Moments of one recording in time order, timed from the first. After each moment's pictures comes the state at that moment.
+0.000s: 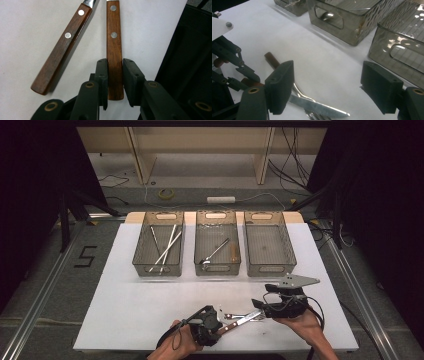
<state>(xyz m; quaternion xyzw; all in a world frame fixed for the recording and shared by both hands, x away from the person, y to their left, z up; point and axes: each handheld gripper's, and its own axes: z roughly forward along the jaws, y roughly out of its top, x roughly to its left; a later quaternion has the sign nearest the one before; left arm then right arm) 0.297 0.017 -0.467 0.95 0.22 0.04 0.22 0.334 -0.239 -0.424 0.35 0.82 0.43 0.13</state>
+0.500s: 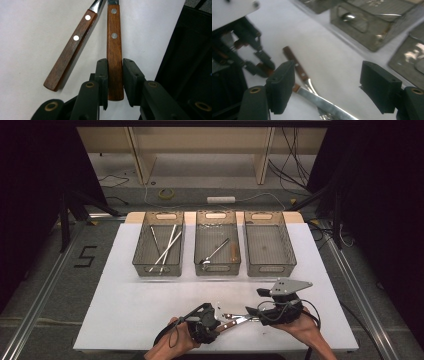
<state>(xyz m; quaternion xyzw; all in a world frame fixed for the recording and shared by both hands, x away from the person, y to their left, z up) 0.300 0.024 -0.456 0.95 0.21 0.05 0.23 0.324 -0.223 -0.422 0.27 0.85 0.43 0.11</state>
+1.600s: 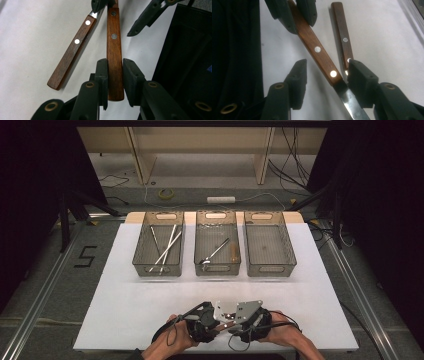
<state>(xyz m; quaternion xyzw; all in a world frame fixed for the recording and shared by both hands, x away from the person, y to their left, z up) 0.299 0.025 -0.447 0.95 0.19 0.06 0.23 0.315 -0.159 -0.467 0.07 0.95 0.29 0.09</state>
